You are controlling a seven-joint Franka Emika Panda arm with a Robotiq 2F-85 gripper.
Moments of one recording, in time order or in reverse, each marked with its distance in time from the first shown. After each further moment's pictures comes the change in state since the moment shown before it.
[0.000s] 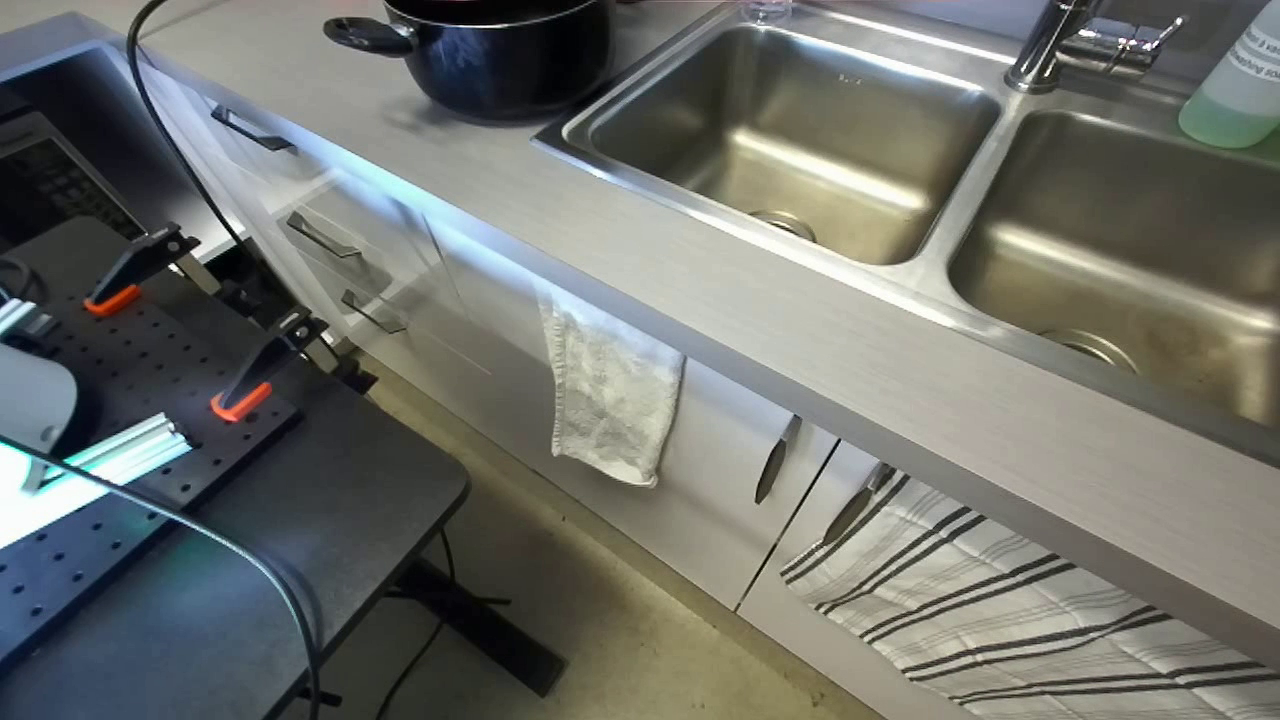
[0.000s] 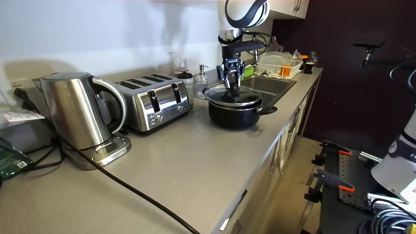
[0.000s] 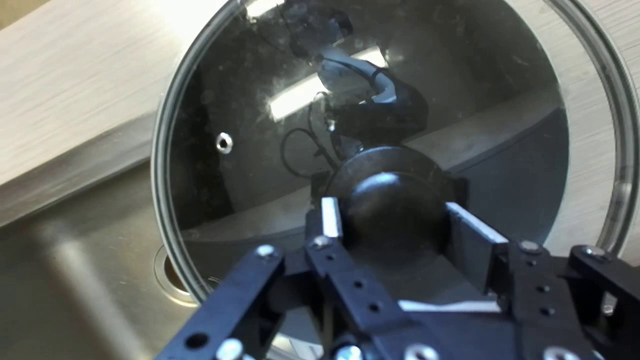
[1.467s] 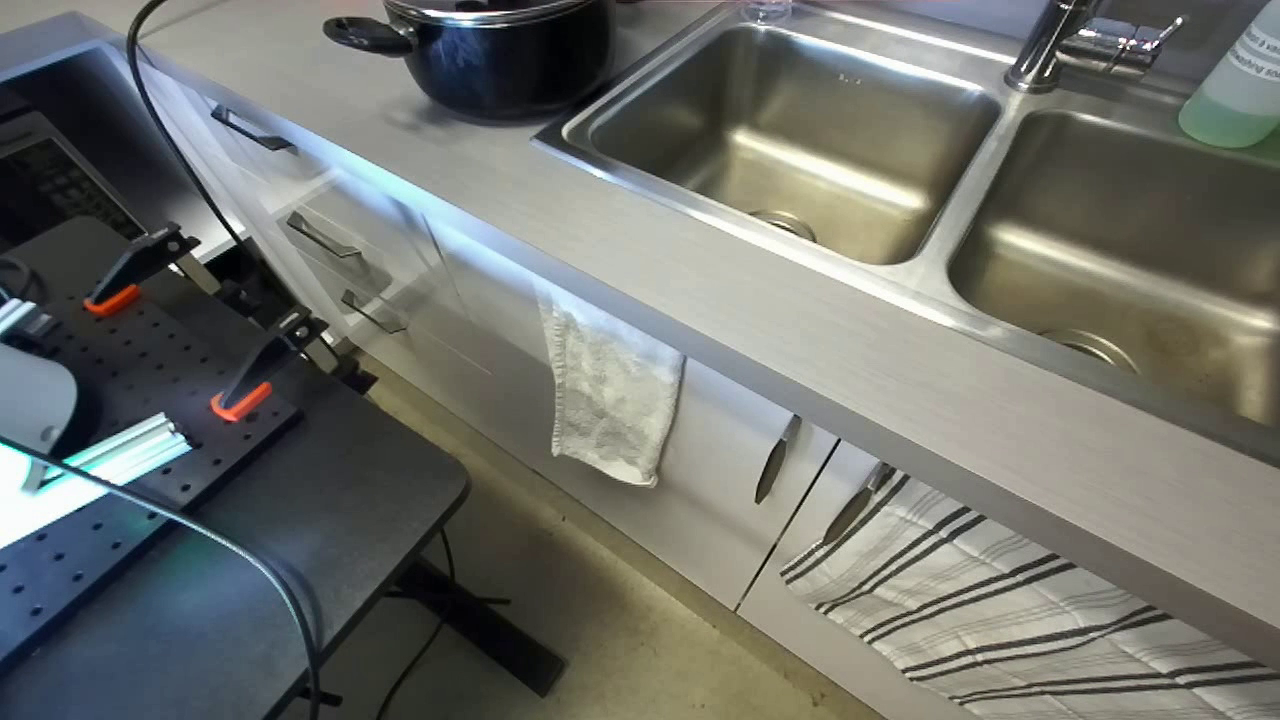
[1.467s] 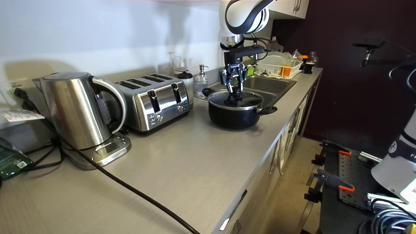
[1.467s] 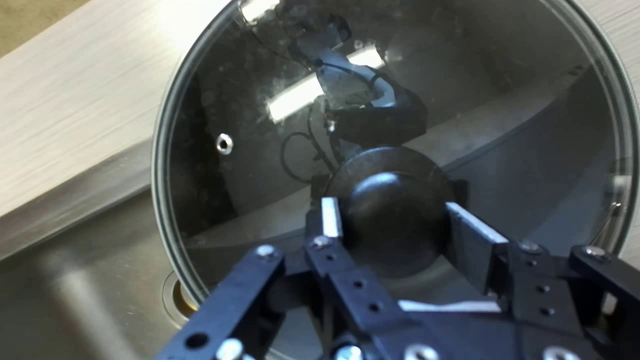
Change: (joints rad) arm -0.018 0.035 -0.008 0.000 0.021 -0.012 0.000
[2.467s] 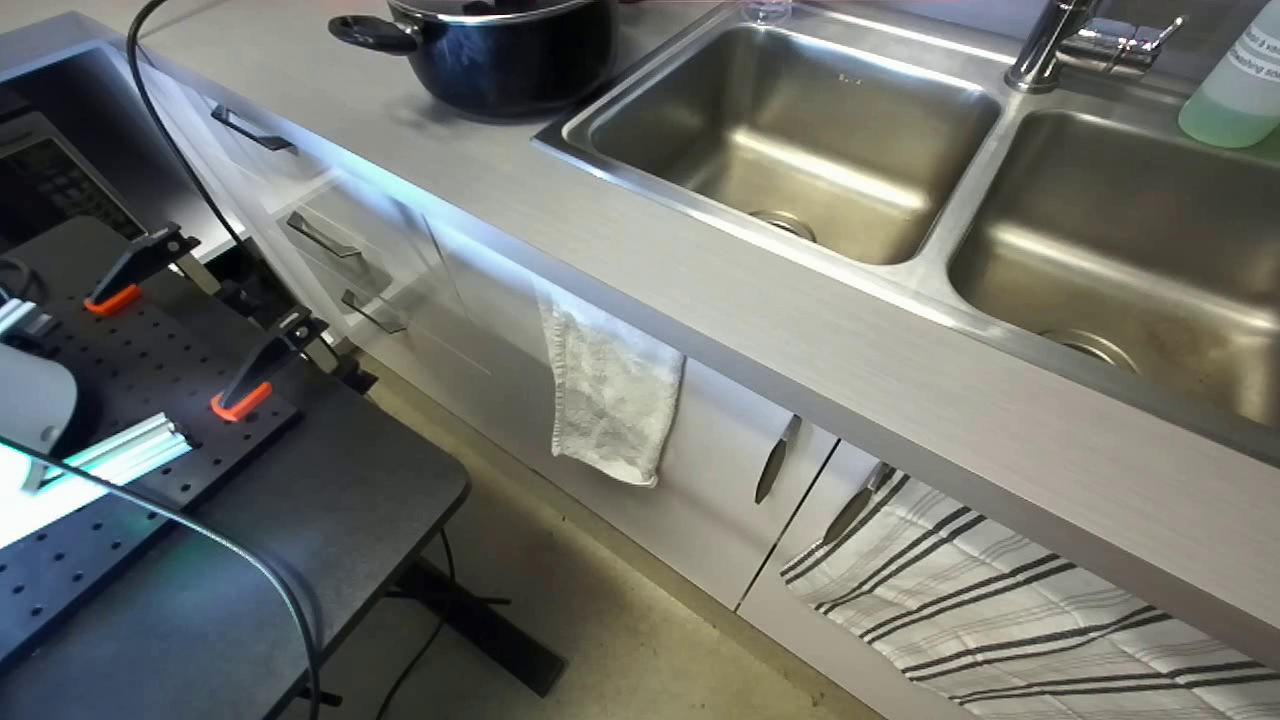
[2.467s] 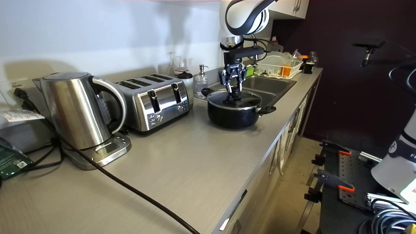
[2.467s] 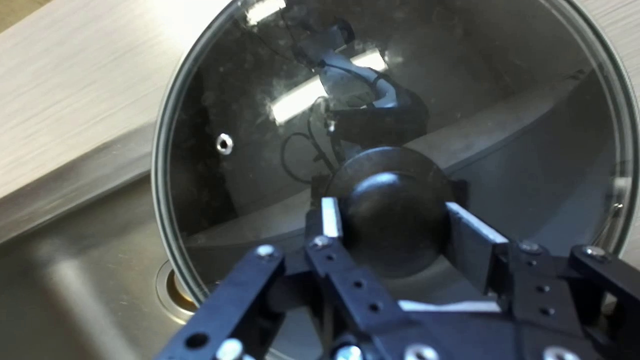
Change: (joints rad) arm 0.000 0.004 -0.002 -0.003 0.000 0.029 -0.018
